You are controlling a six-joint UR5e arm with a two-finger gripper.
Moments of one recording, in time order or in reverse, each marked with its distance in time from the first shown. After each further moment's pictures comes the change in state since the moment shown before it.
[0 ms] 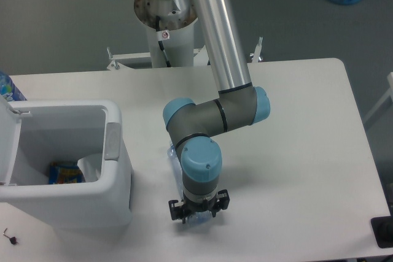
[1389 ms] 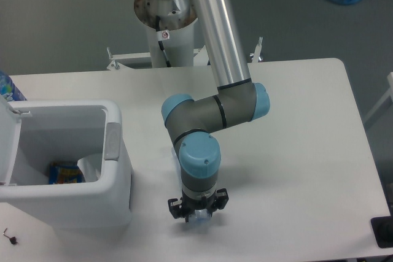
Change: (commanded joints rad) arm -0.002 0.026 -0.002 0.000 0.000 0.008
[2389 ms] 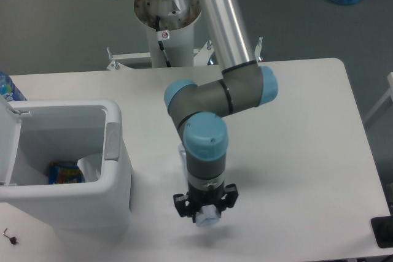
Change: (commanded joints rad) arm 0.057 0.112 0.095 0.020 -0.073 0.029
